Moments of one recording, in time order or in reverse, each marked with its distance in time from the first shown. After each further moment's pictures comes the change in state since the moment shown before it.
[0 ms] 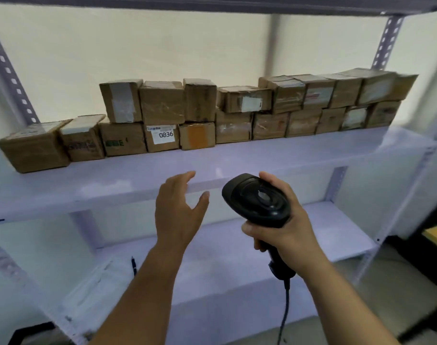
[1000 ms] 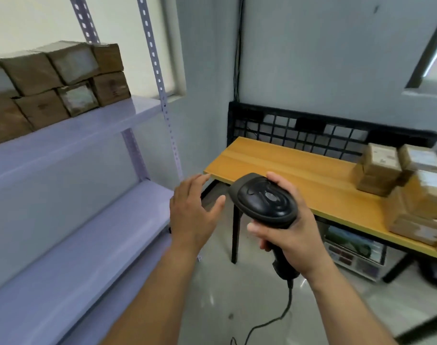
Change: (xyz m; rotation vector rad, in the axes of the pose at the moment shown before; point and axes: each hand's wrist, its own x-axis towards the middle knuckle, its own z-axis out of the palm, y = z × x) left_hand -0.204 0.357 0.295 -0.392 -0.609 0.406; right_hand -0.274 -0.036 -0.352 -0.216 0.766 0.029
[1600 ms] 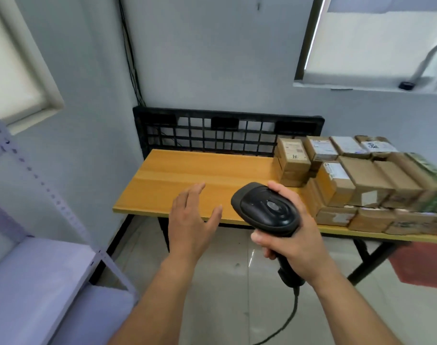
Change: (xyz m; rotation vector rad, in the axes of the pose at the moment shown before) left_hand 0.088 0.060 0.171 -0.216 -0.332 0.144; right_hand 0.050 0.020 -0.127 -0.244 0.363 0.135
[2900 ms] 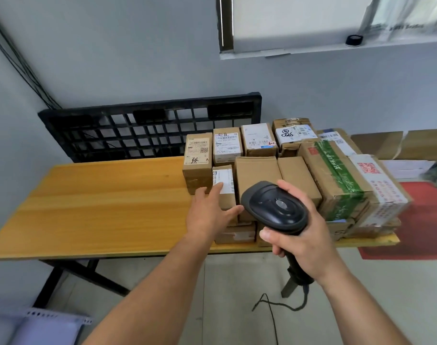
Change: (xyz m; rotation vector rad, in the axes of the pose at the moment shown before) left_hand 0.081 0.209 0.340 0.216 -0.558 -0.204; right_hand 0.052 0.099 -0.351 0.038 0.173 0.185
